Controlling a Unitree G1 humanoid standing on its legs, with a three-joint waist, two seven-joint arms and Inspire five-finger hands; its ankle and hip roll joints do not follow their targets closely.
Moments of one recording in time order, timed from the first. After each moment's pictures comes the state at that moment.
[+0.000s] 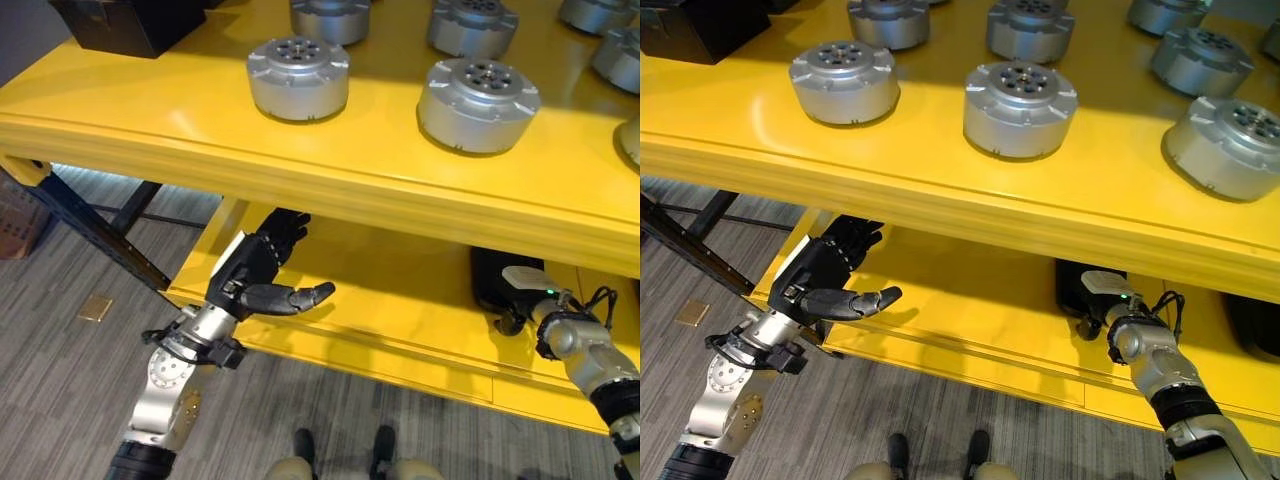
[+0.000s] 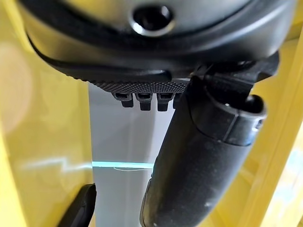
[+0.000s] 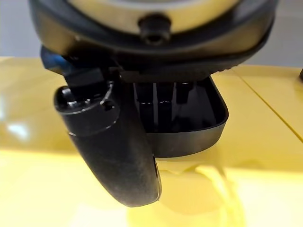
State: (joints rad) left arm -0.05 0.53 -0.08 -0.06 -0.59 -0.27 -0.37; right arm -0.39 -0.80 0.31 0.59 -0.65 -0.01 0.14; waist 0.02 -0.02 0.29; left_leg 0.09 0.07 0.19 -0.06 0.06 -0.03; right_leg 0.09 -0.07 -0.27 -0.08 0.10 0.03
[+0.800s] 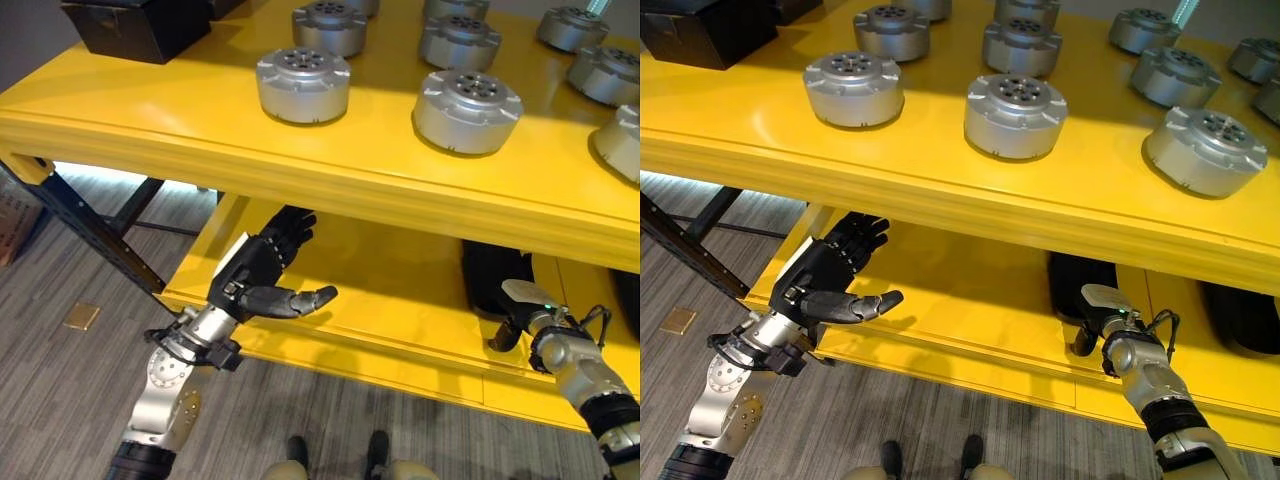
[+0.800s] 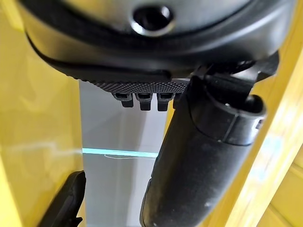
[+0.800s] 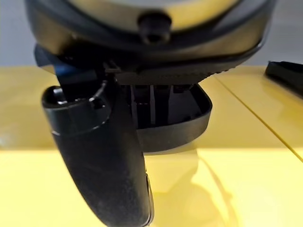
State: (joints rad) left arm -0.05 0.53 -0.08 -0.06 -0.62 -0.26 -0.42; right arm -0.32 -0.73 0.26 0.60 -0.65 0.05 0.01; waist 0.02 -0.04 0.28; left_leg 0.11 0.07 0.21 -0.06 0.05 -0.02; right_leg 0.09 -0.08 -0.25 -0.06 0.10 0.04
